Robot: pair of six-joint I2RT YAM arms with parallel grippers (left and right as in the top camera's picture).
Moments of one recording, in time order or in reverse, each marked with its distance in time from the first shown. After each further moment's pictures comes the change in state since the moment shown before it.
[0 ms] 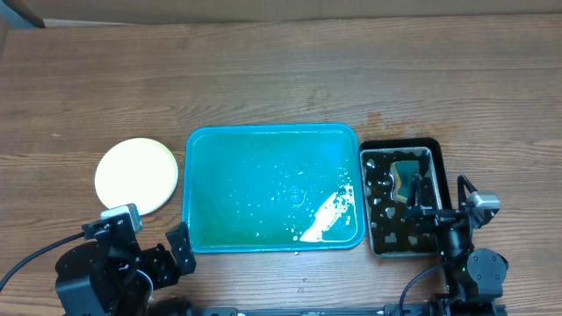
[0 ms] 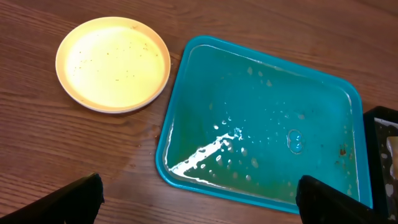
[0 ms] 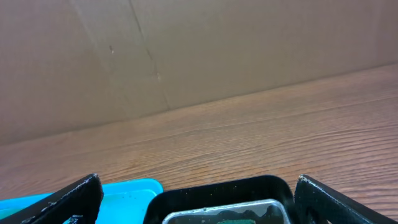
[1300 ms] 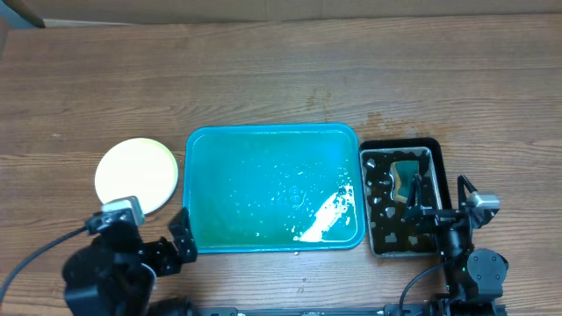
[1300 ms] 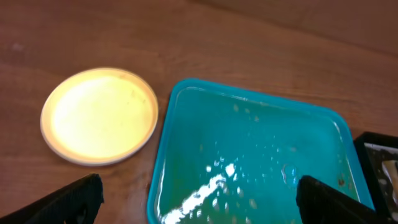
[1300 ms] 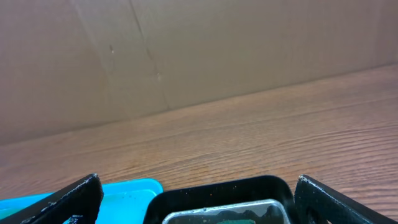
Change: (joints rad) left arm -0.068 -0.108 -0.160 0.259 -0.014 0.000; right arm 0.000 0.000 0.000 0.000 0.000 0.000
